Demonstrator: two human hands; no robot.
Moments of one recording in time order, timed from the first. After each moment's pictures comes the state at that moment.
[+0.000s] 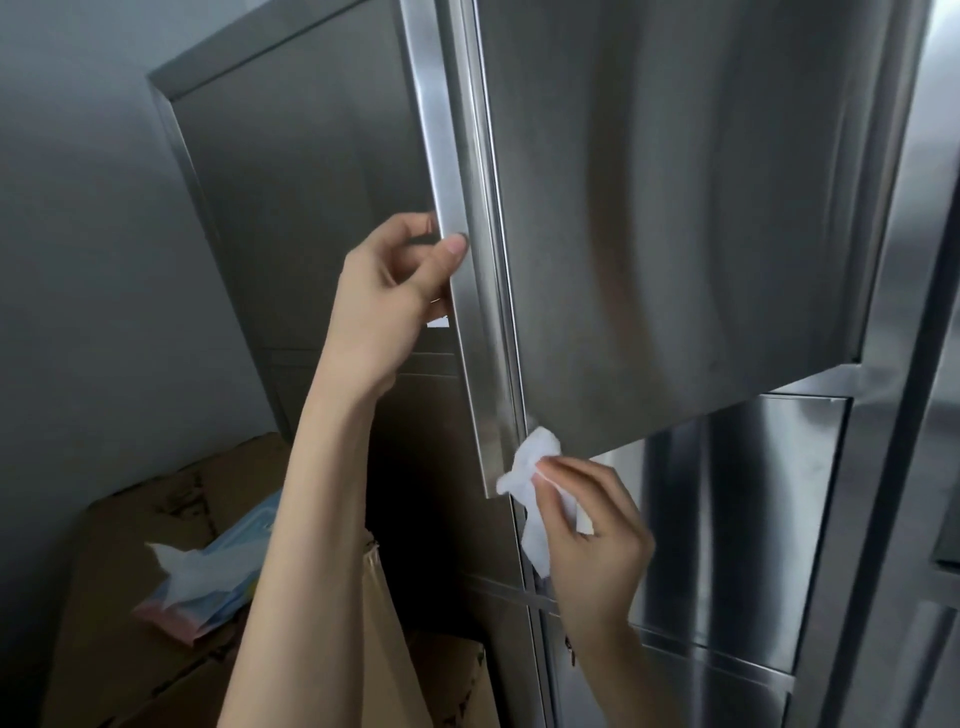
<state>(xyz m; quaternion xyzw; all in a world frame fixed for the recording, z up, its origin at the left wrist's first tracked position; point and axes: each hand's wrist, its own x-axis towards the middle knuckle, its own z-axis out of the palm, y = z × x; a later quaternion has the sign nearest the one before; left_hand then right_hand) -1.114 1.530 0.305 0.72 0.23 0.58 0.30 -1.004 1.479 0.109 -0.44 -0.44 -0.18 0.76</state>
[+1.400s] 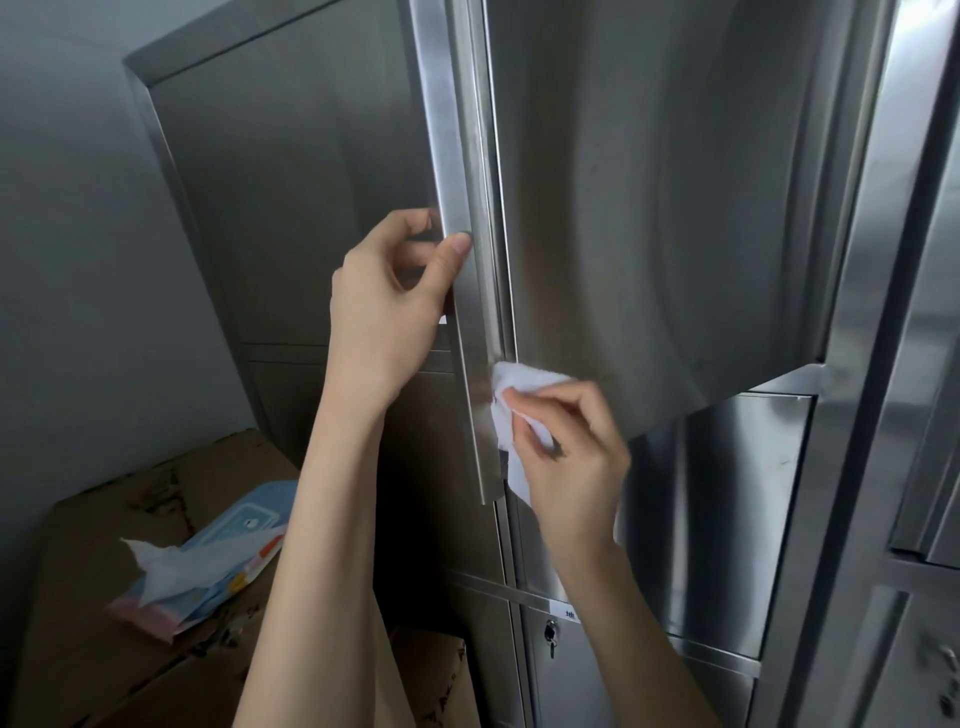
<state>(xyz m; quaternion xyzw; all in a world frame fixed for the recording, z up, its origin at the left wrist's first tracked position) -1.109 1.520 0.298 0.71 0.26 0.61 0.23 -0.998 1.478 0.168 -0.43 -0.49 -0.24 0.72</state>
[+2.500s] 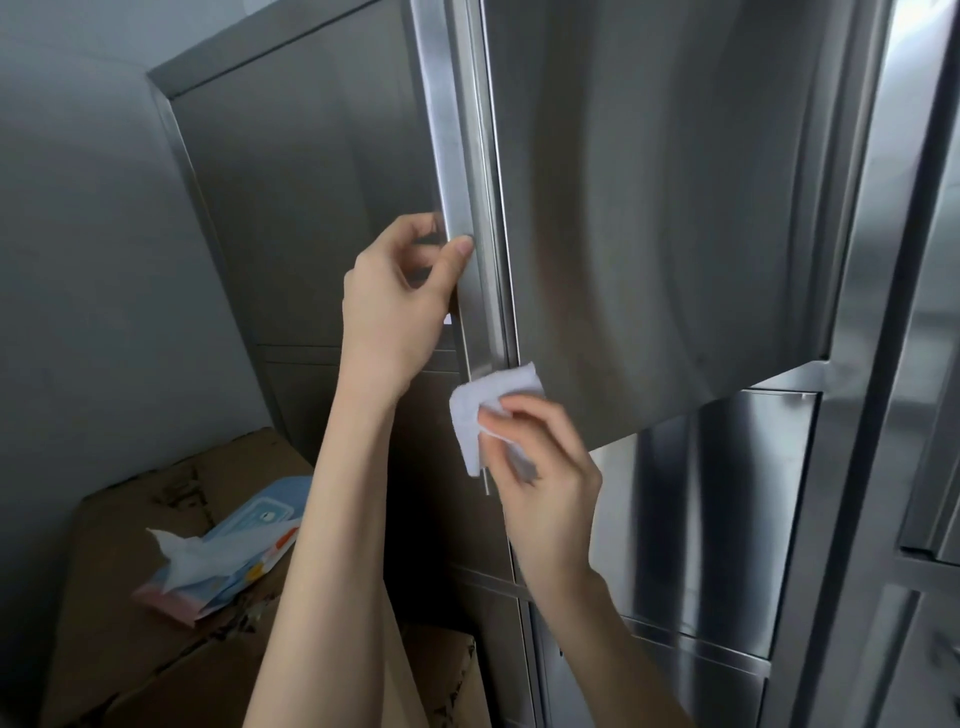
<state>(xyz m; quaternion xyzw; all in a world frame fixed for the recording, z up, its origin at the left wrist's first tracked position) -1.108 1.511 0.300 0.71 0.29 0.60 0.23 -1.022 1.463 0.159 -0.43 -0.51 -0.18 0.72</state>
